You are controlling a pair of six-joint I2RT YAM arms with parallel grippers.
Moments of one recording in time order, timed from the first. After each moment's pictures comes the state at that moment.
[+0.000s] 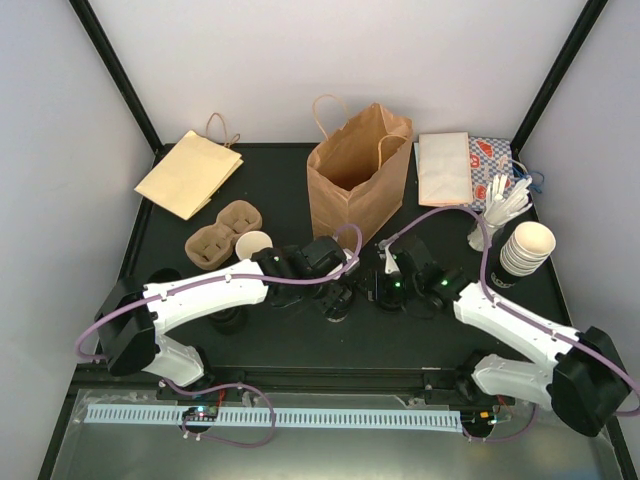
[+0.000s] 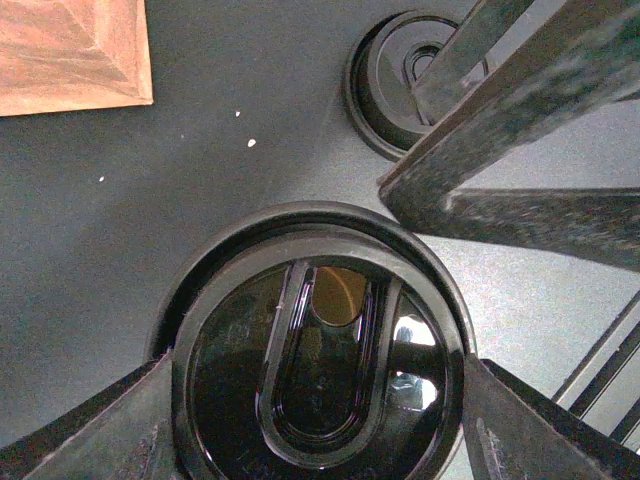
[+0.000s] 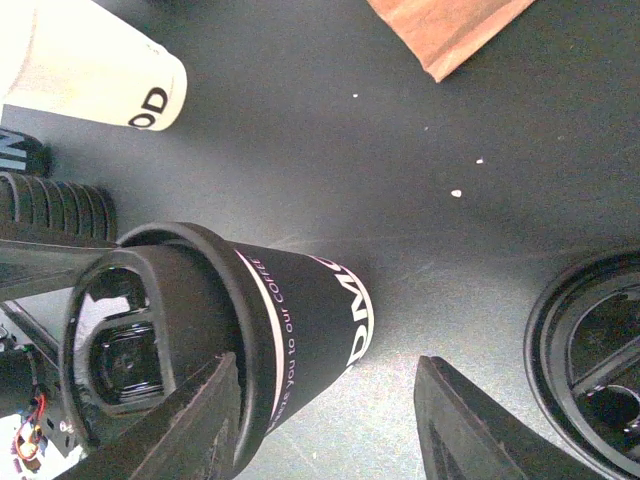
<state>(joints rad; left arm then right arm) -1.02 1.46 1.08 -0.67 0.01 -0.27 0.71 1.11 0.67 -0.40 -0.24 0.65</state>
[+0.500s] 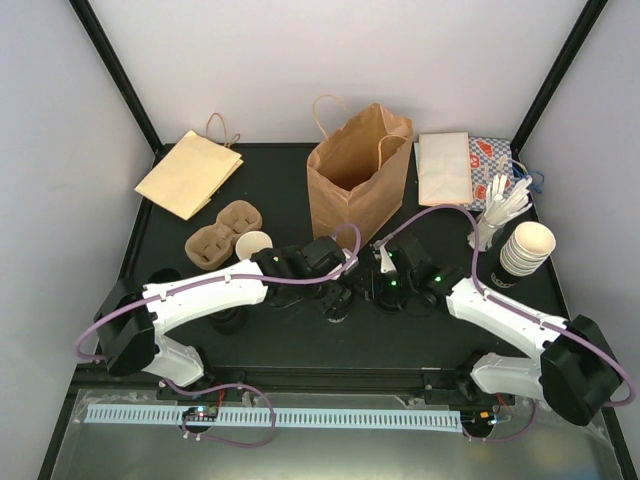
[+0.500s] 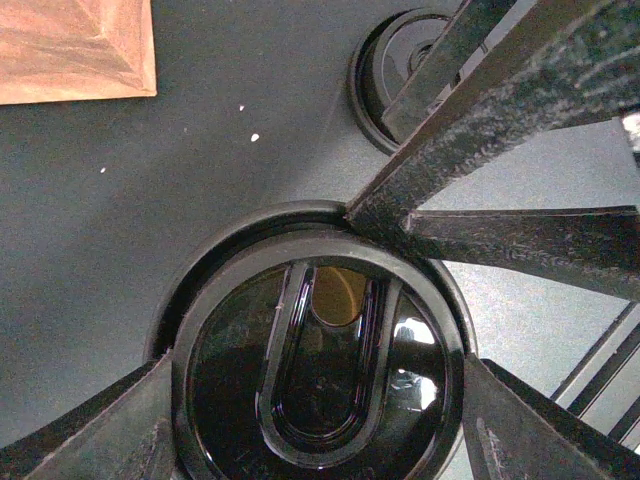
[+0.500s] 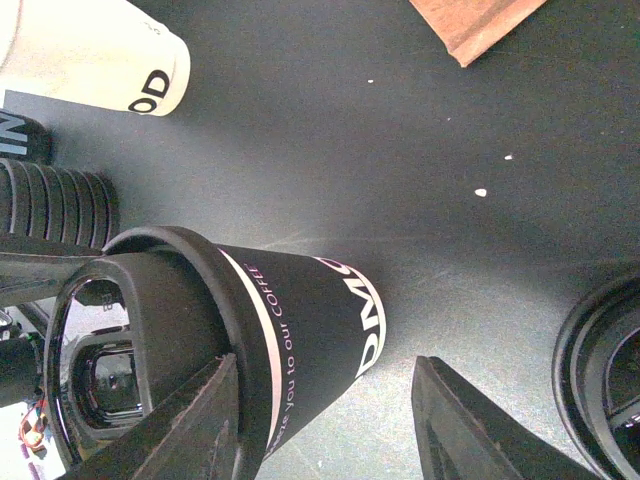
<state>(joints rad) -1.02 1.45 1.08 -0.67 0.01 -0.28 0.70 1.19 0.67 -0.35 -0.30 0.63</state>
